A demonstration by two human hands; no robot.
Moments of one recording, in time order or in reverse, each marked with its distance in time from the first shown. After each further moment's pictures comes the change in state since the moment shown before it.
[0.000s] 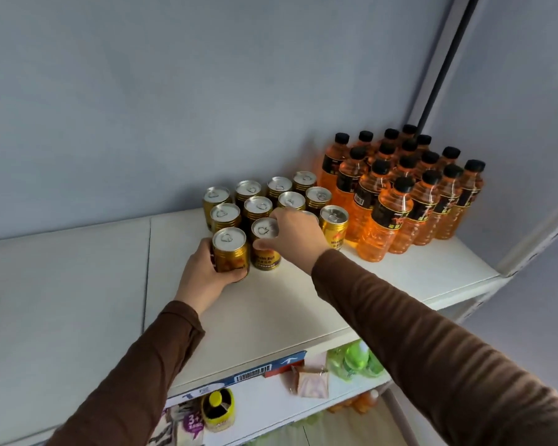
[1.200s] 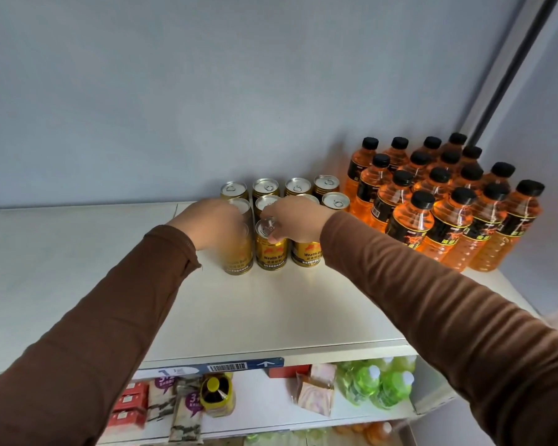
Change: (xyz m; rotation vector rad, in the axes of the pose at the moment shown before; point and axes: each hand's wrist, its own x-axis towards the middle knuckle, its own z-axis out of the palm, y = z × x) left_hand 0.035 0.094 -0.033 0.790 -0.172 0.076; right_hand 0.044 0.019 -0.036 -0.128 -0.376 -0.533
